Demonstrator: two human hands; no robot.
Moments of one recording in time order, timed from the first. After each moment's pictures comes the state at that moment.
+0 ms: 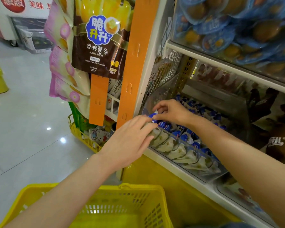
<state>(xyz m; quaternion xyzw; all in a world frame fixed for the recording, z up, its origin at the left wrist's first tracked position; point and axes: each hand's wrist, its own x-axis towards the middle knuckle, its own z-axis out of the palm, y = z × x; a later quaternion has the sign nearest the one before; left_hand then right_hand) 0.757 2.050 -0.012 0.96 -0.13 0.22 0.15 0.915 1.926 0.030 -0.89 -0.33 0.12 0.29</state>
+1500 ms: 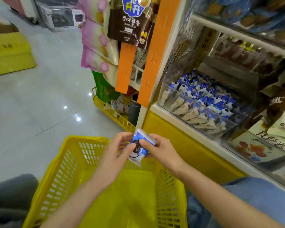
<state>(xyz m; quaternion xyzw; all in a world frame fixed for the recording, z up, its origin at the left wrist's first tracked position) 0.589 2.037 -0.084 0.75 0.13 0.19 0.62 0.682 1.913 -0.054 -0.75 -0.20 0.29 0.57</state>
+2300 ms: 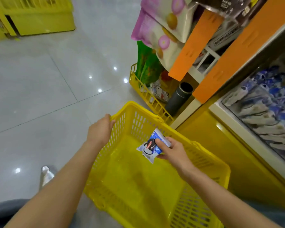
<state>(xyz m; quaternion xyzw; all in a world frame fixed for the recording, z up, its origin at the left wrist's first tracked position) 0.580 2.224 -0.210 0.90 0.38 0.03 0.23 0.672 2.011 -0.142 -0.74 -0.10 0.37 0.54</state>
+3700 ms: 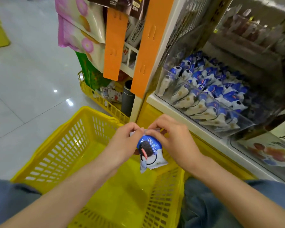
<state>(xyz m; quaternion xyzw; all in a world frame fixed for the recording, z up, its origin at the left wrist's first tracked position) 0.661 2.027 -0.063 0.66 0.23 0.03 0.71 0.734 1.903 -0.044 -0.86 -0.41 0.03 0.32</state>
